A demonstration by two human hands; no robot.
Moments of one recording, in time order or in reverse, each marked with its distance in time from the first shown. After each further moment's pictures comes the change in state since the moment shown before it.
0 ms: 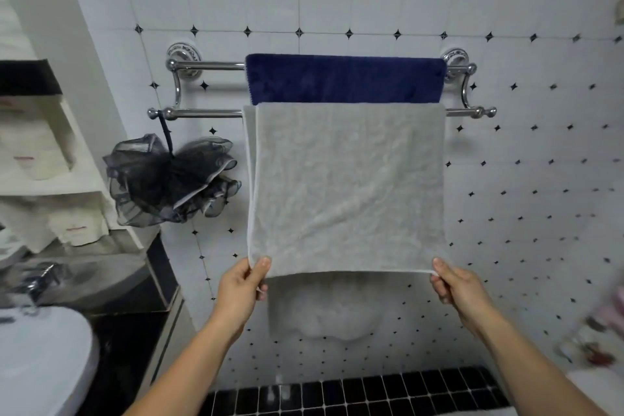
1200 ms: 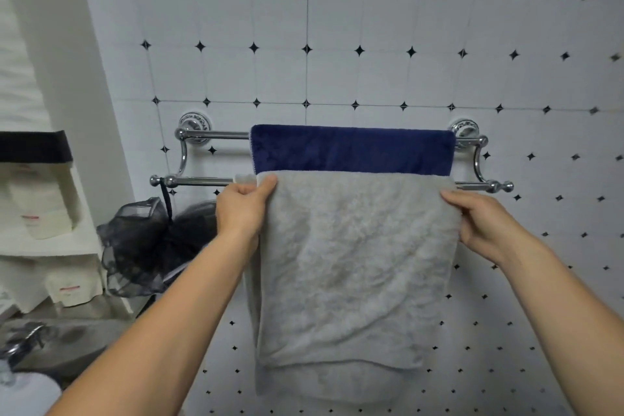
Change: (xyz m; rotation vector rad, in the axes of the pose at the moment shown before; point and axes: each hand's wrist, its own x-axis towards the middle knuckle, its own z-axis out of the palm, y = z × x) left_hand 0.119 0.207 0.046 -0.077 0.411 0.172; right_hand 0.090 -0.243 -0.002 0.378 -0.227 -0.189
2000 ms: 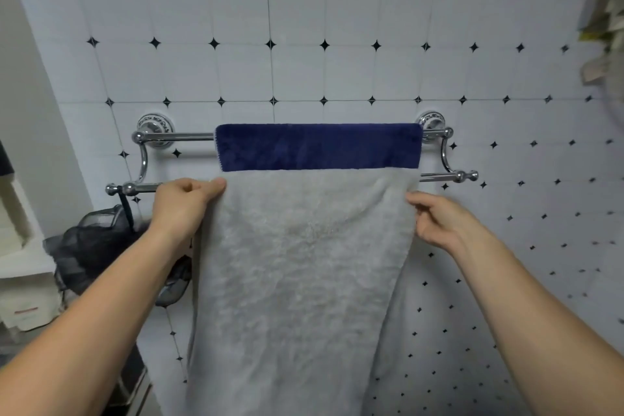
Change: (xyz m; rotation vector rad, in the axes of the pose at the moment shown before) left_hand 0.033 0.008 -0.036 0.171 -0.150 0.081; right_hand 0.007 0.013 0.011 0.232 -0.017 0.164
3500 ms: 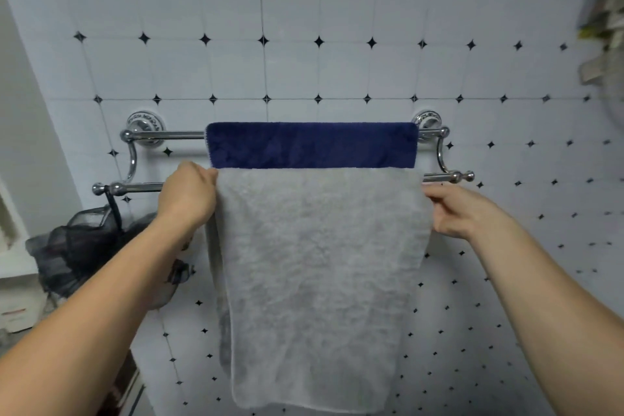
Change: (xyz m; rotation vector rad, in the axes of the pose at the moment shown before) left_hand 0.002 0.026 0.025 0.607 0.080 0.239; right_hand -0.009 -0.035 -0.009 -0.139 0.037 0.107
